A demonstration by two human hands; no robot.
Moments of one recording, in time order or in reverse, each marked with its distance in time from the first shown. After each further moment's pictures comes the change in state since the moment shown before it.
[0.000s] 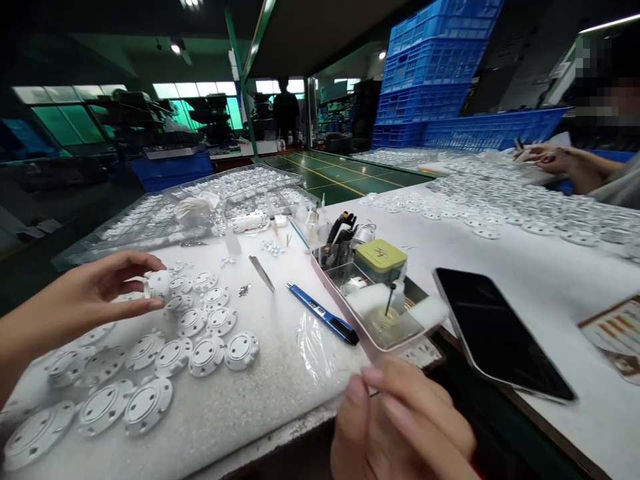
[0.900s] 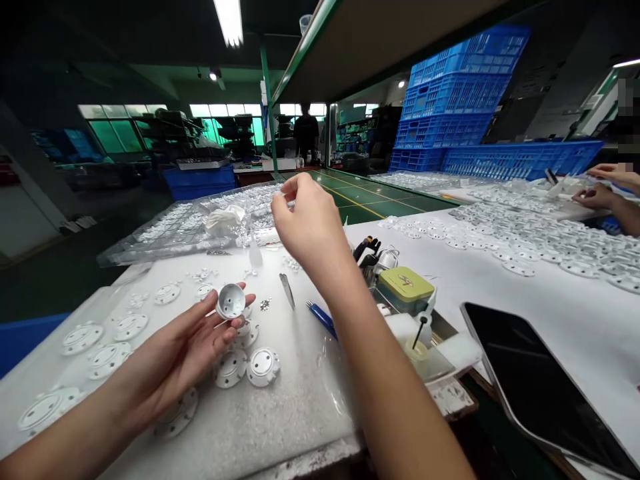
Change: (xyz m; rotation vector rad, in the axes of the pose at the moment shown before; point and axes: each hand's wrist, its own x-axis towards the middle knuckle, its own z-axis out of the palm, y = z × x) left_hand -0.029 0.041 0.084 -1.425 -0.013 -0.386; right_hand 0.128 -0.009 0.171 -0.267 -0.888 0.259
